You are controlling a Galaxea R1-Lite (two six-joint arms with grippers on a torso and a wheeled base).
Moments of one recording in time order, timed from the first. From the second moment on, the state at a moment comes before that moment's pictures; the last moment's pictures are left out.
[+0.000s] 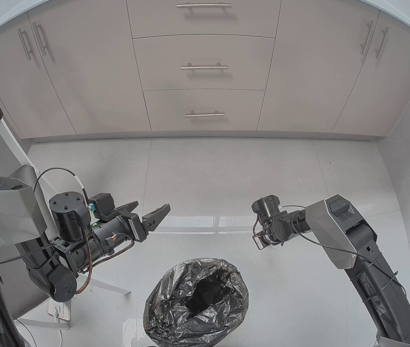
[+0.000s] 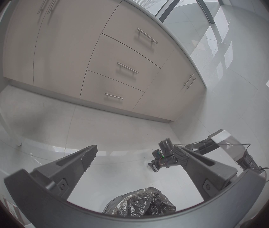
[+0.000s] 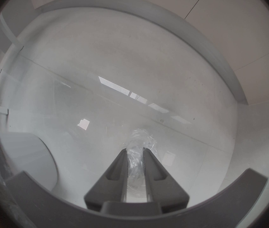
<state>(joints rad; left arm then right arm) -0.35 2.09 -0.44 -1.52 -0.24 -0.32 0.37 2.92 -2.00 0.02 -0.37 -0.16</state>
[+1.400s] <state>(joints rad) -0.37 2.07 -0.43 -1.52 -0.23 -0.32 0.84 2.37 -2.00 0.67 -0.47 0.04</state>
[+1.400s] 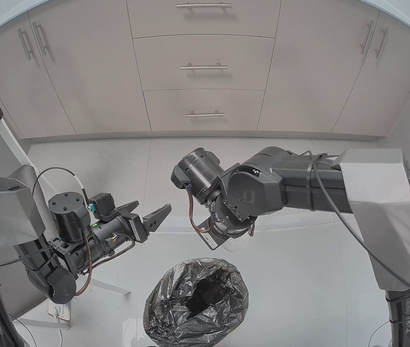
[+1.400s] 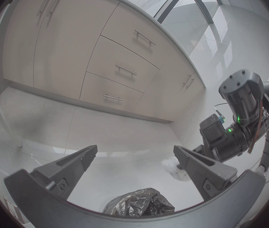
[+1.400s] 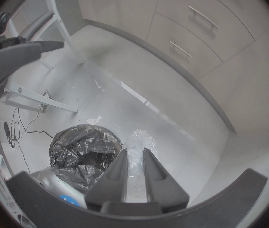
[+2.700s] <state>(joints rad) -0.36 2.06 -0.43 -1.52 -0.20 -0.32 0.96 2.37 -2.00 0.78 -0.19 0.35</state>
